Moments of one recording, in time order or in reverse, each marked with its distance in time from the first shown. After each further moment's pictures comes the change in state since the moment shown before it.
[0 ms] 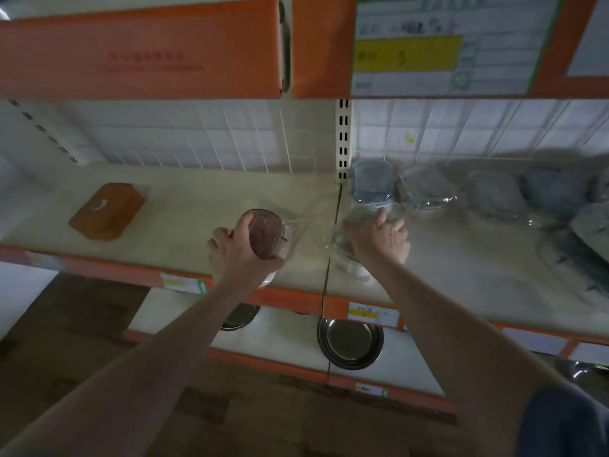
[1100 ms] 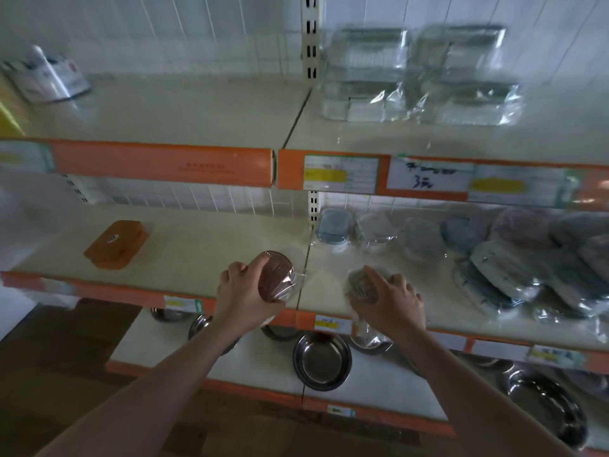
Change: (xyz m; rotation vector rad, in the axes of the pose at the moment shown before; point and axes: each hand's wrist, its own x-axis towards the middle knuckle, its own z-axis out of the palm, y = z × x) left_hand -0.087 0.039 -0.064 0.027 -0.130 0.233; right_hand -0.115 0.081 -0.109 -0.140 -0.021 -0.226
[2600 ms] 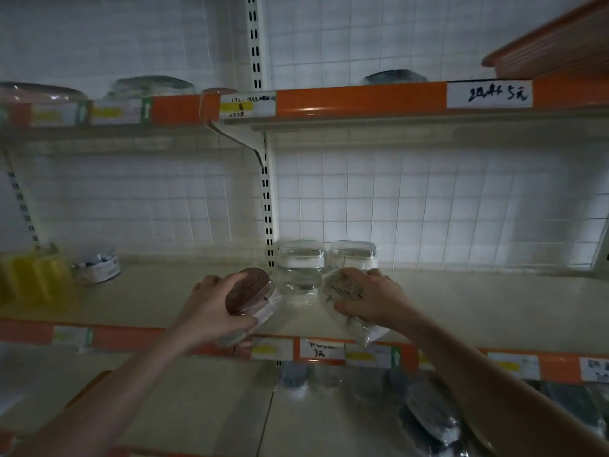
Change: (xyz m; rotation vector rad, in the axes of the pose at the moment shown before) left_hand -0.017 0.161 -0.254 -0.079 0.225 0.309; right_hand -0.033 -0.018 -0.325 0.026 0.278 -0.376
